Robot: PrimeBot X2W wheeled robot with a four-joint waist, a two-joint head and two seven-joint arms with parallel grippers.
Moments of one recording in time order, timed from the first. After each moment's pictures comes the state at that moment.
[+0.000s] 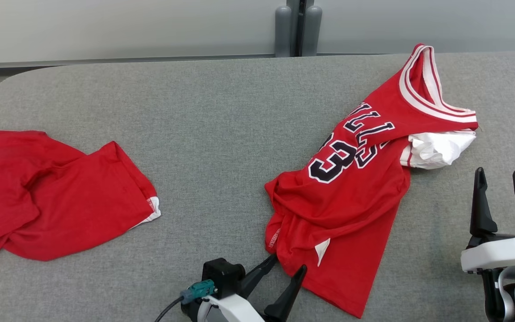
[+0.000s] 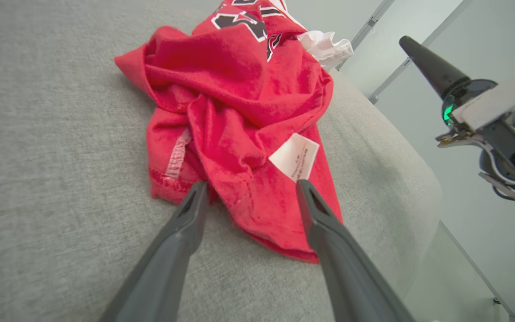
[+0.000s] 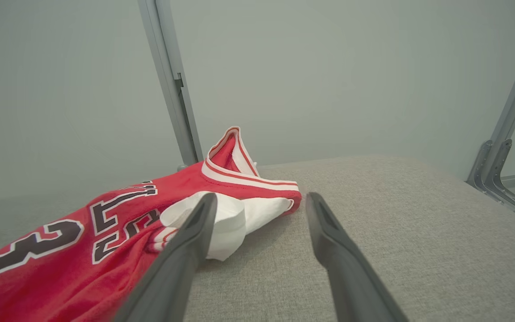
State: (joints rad) left arm -0.22 0.05 -0.76 0.43 -0.67 -0.13 -0.19; right arm -0.20 -0.12 -0.12 0.33 0.18 0.13 -0.24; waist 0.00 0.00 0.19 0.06
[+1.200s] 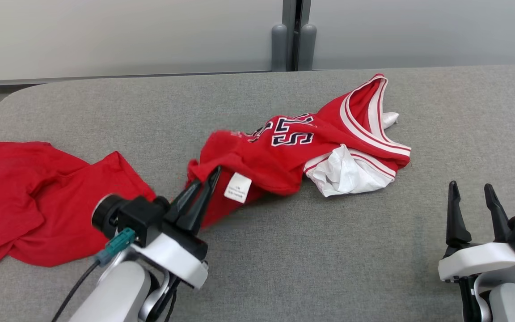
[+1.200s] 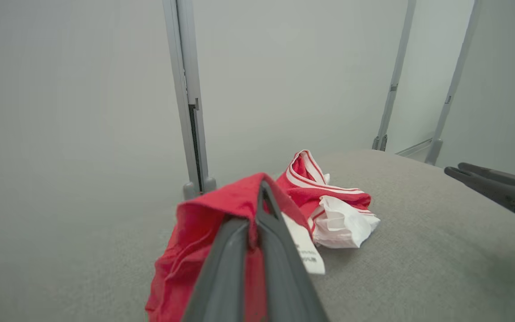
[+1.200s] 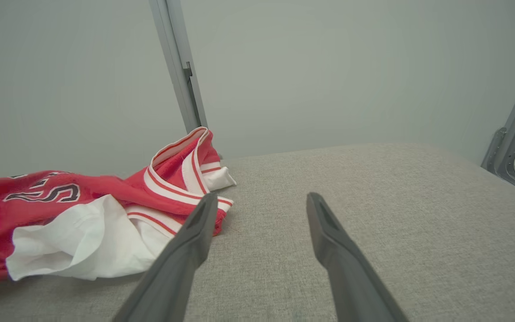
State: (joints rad) left arm -0.37 0.26 -0.57 0.22 -0.44 -0.09 -0.26; right arm -0.23 -0.08 -0.09 0.45 0.16 0.13 -0.26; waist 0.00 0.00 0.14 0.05
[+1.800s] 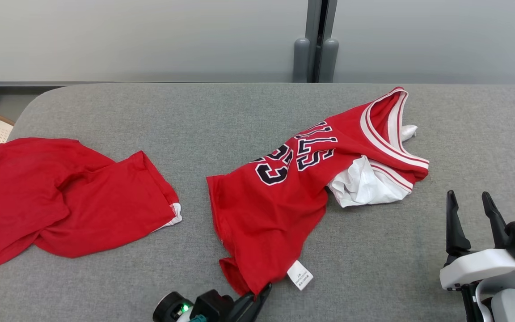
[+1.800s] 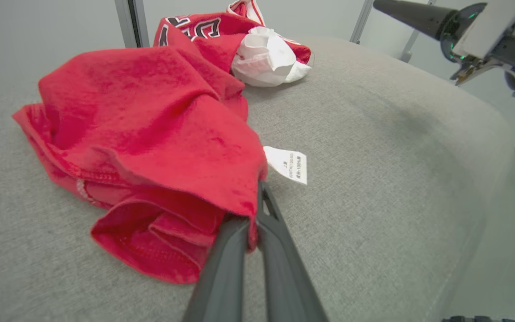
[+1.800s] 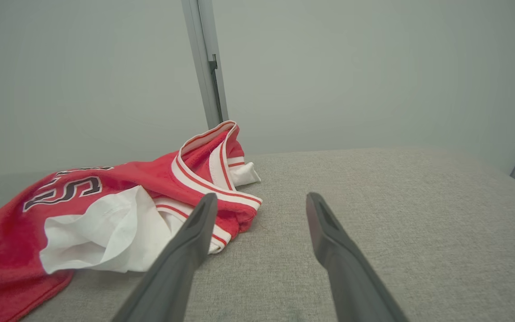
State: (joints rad) left arm -0.16 0.15 -0.74 0.42 -0.37 -0.12 -0.26; right arm -0.21 -0.10 -0.07 0.48 0.14 0.13 -0.25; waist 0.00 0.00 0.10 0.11
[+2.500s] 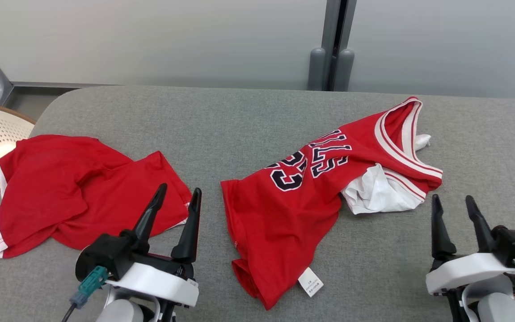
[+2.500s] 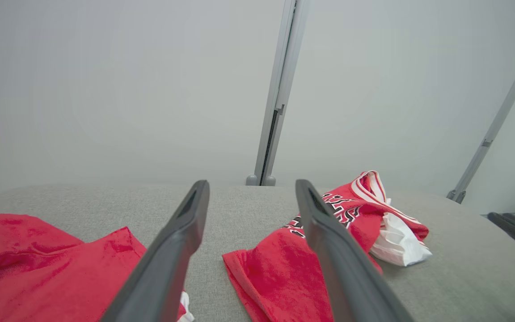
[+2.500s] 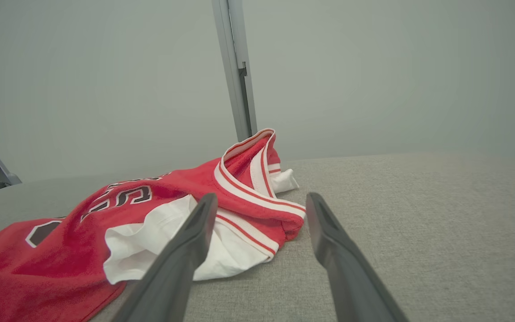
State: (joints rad) left arm -0.14 0.13 -0.35 0.18 -0.41 -0.05 -0.26; right arm -0.19 -0.09 -0.04 0.45 0.18 0.13 -0.25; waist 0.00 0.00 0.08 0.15
